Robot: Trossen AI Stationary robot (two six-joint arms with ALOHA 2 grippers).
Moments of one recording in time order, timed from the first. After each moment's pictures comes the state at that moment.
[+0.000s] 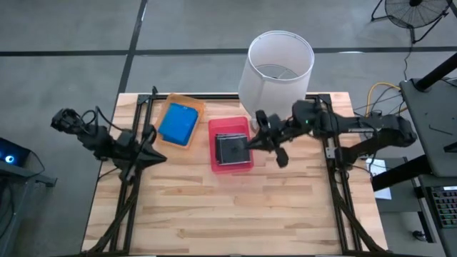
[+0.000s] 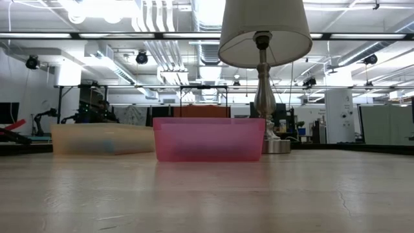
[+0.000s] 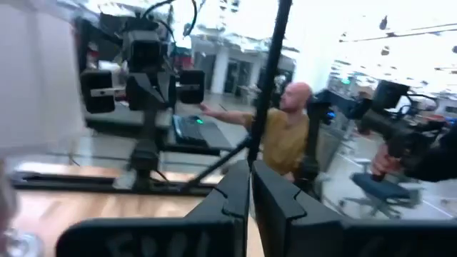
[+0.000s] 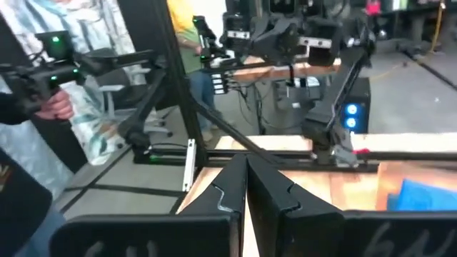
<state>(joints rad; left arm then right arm) -0.52 0.57 0.74 -0.05 -0.30 -0.17 -0.05 1.27 1.15 0.03 -0.39 0.19</state>
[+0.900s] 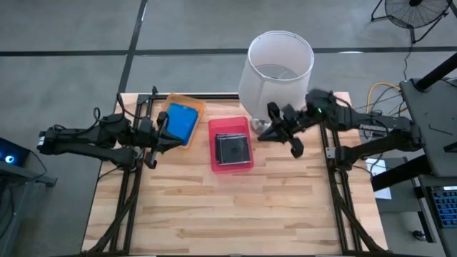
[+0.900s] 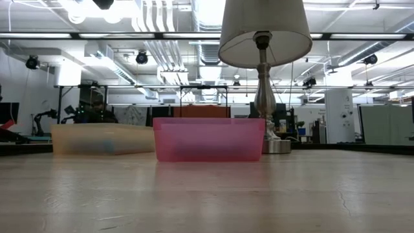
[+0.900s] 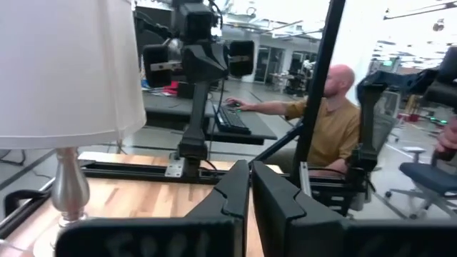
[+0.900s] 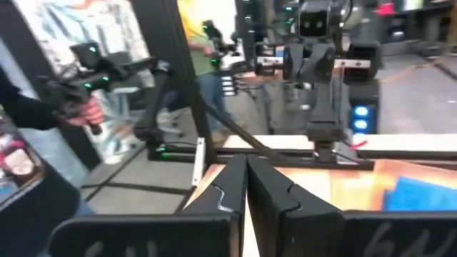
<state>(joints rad) -0.03 0.59 0.68 0.02 0.08 -0.14 -0.17 1.14 1.11 -0.05 -0.56 0.19</state>
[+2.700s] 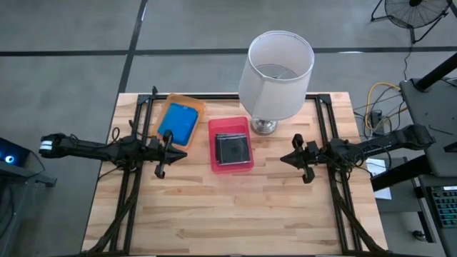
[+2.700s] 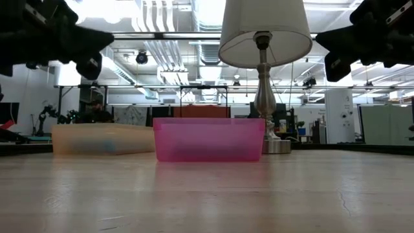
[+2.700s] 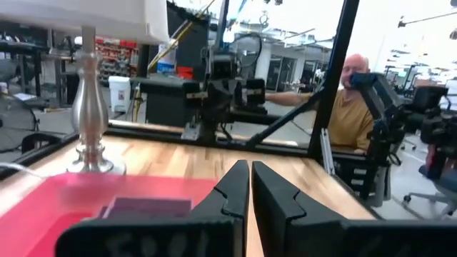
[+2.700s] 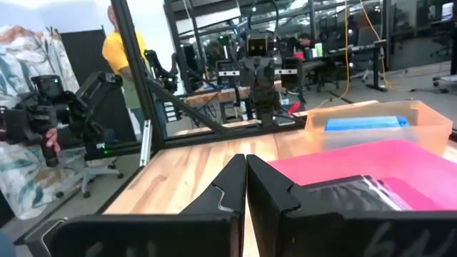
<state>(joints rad) -0.03 0.44 0.03 0.55 0.03 -0.15 0.13 0.65 0.01 0.73 0.03 0.23</state>
